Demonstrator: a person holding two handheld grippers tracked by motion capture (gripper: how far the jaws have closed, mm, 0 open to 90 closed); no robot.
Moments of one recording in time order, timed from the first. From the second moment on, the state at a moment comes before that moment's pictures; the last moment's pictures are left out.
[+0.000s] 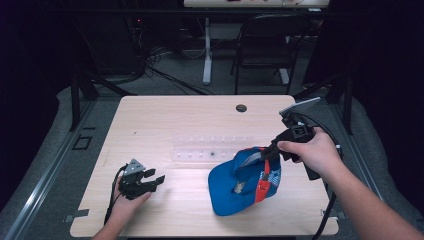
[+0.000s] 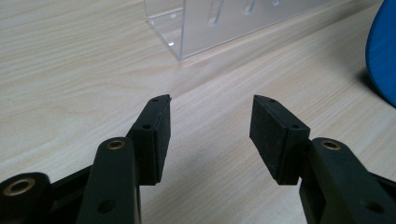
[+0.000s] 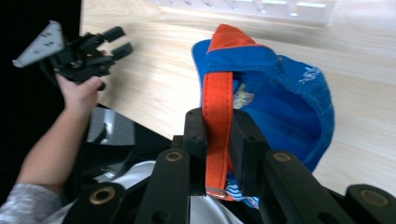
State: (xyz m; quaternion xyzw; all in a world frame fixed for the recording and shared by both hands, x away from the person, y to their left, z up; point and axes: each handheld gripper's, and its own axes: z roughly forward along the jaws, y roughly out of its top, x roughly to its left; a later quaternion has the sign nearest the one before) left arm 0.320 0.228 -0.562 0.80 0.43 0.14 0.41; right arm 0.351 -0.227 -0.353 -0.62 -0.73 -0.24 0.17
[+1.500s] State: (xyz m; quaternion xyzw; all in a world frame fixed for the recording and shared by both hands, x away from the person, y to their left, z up) left arm 0.320 0.227 -0.562 0.80 0.43 0.14 0.41; right arm 0.365 -0.218 -0.354 -0.58 -0.65 -0.38 0.30
